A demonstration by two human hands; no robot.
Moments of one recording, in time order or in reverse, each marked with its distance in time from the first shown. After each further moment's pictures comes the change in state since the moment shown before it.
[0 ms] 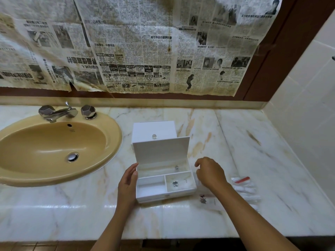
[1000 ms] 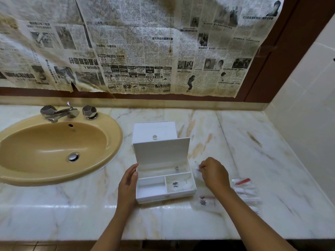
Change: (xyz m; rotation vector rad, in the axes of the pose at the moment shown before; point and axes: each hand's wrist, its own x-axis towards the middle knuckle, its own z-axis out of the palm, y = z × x) left_hand 0.001 -0.002 0.000 0.006 0.003 -0.006; right_hand -0.002 0.013 0.004 0.102 0.162 0.018
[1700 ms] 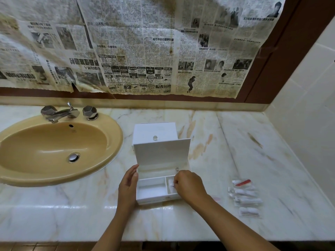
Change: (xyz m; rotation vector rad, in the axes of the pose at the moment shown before) left_hand -0.001 0.001 0.001 0.018 0.010 0.003; right_hand -0.026 -0.057 0.033 -0.157 -0.283 -0.241
